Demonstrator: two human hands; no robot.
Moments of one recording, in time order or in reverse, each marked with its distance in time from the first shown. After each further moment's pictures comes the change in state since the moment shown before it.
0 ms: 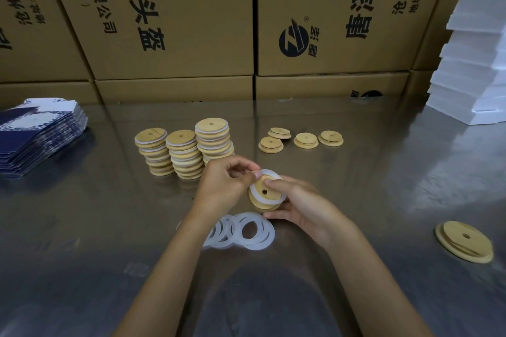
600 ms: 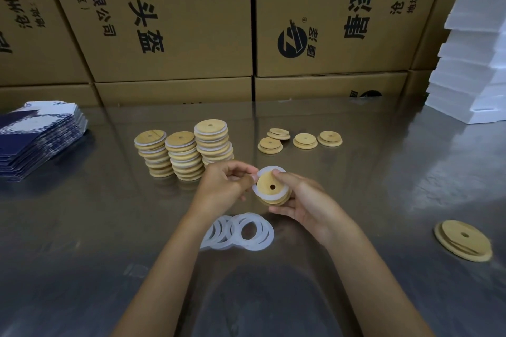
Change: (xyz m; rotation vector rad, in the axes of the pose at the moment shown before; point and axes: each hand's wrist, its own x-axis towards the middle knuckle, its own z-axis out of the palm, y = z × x) left_hand 0.001 -0.001 -0.002 -0.080 -0.079 -0.097; right_hand 0.004 0.000 -0.008 0.087 0.084 -0.018
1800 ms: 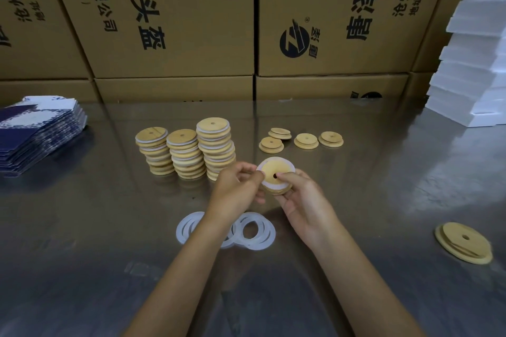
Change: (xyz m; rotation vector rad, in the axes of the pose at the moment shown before) left_hand -0.004 0.002 0.025 -0.161 0.107 -0.177; right_hand 0.004 0.010 0.012 0.390 0.049 -0.127
